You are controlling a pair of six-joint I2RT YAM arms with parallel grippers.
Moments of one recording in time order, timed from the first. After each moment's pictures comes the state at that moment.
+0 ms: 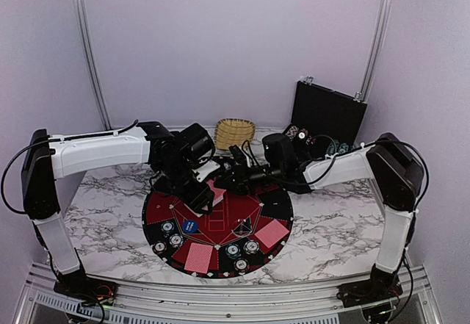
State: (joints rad) left arm -0.88 1.80 1.49 -0.96 0.12 -0.11; right arm 0.74 1.93 1.13 0.40 -0.80 0.95
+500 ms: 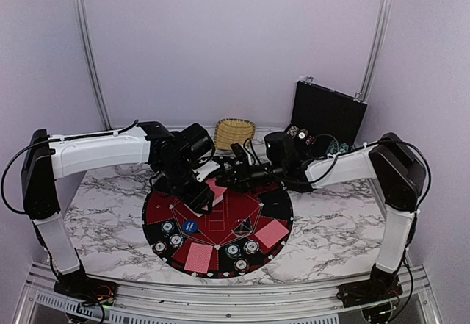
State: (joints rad) left arm -0.88 1.80 1.49 -0.96 0.12 -0.11; right arm 0.73 1.92 1.13 0.40 -0.80 0.96
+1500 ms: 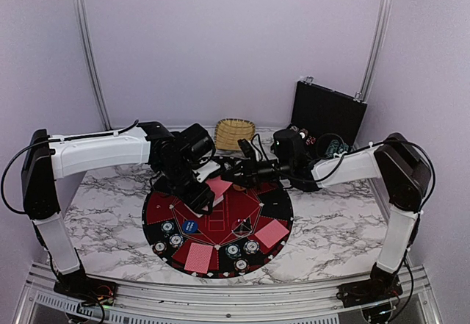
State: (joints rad) left arm -0.88 1.80 1.49 -0.96 0.12 -0.11; right arm 0.69 1.88 1.08 0.48 -0.84 1.02
